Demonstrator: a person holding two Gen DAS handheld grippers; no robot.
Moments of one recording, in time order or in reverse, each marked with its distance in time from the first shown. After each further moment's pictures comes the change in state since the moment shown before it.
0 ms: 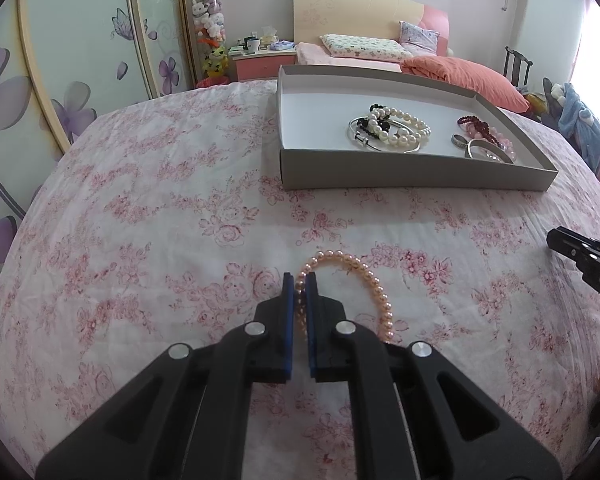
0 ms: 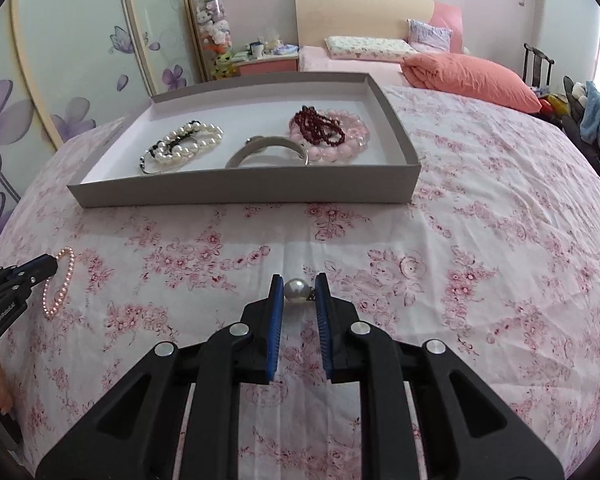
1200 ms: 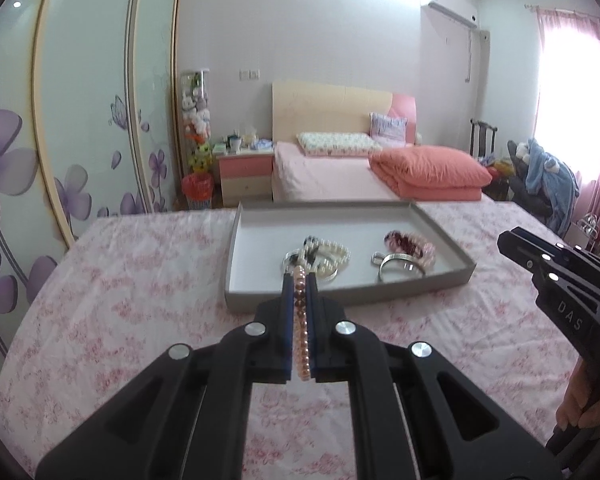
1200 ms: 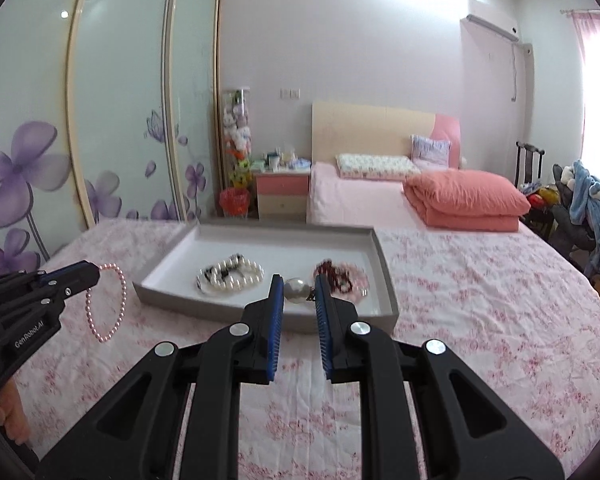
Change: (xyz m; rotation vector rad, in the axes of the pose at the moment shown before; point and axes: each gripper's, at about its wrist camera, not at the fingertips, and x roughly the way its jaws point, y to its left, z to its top) left arm -0.107 -0.051 0.026 0.024 -0.392 -0.060; right arm -0.101 0.024 0.021 -0.076 -0.447 0.005
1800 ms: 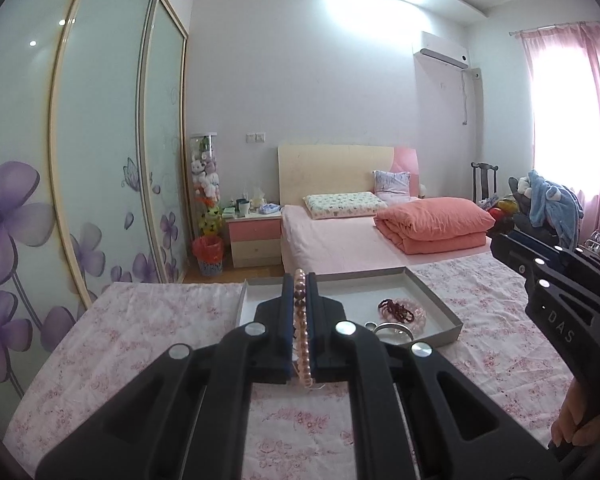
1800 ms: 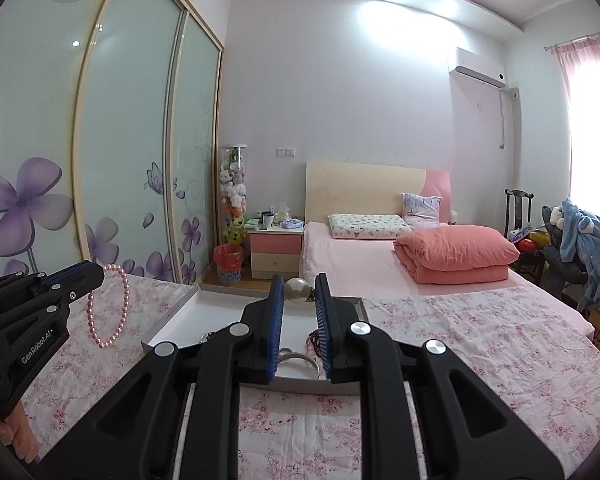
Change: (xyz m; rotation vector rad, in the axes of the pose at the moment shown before) left arm -0.040 -0.025 0.029 0.041 -0.220 0.040; right arm -0.033 0.001 0.028 -0.017 -0.202 -0.028
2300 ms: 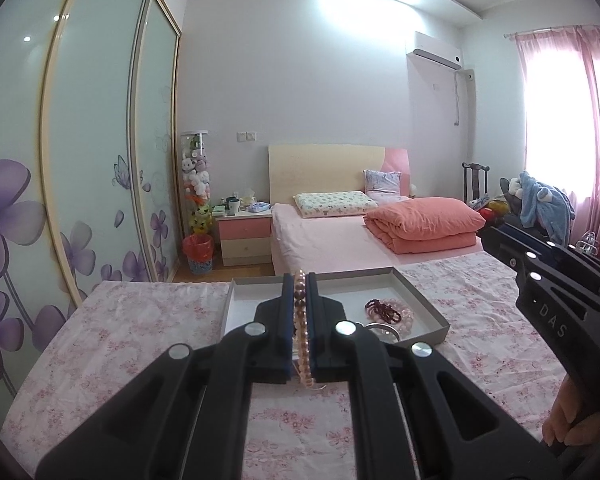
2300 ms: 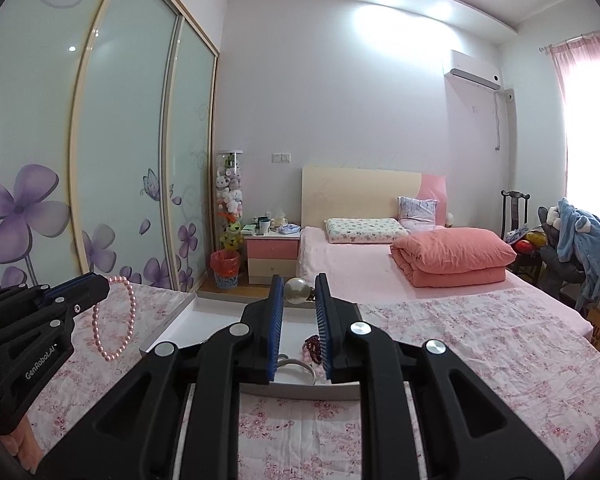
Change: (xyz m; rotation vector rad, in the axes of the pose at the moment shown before) left arm 0.001 -0.001 0.000 -0.009 0.011 -0.039; right arm 0.000 -0.005 0.002 0.011 -0.016 -0.011
